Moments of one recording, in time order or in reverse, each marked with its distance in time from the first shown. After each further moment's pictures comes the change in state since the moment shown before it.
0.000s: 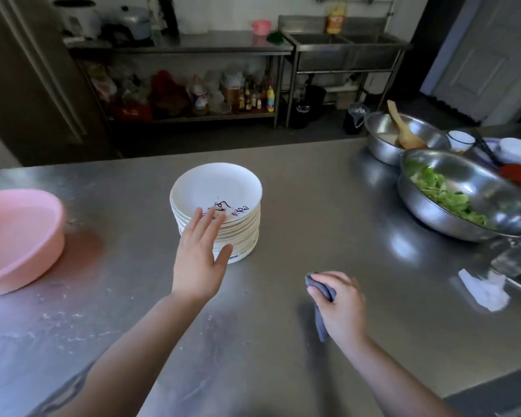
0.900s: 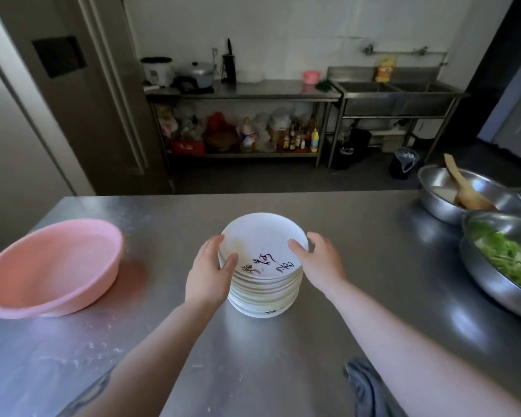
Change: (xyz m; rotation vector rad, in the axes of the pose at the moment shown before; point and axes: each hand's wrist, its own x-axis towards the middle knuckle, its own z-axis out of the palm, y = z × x) left_hand 0.058 -0.032 -0.039 -0.170 0.066 -0.498; right_hand 0.149 -0.129 0.066 0.036 -0.348 0.103
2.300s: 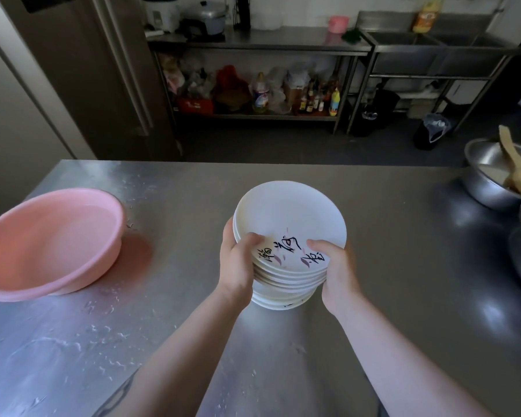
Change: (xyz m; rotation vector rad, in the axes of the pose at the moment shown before) left_hand 0.024 0.008 0.033 -0.918 -0.080 -0.379; right_hand 0.008 0.005 0.044 0.980 -0.041 0.318
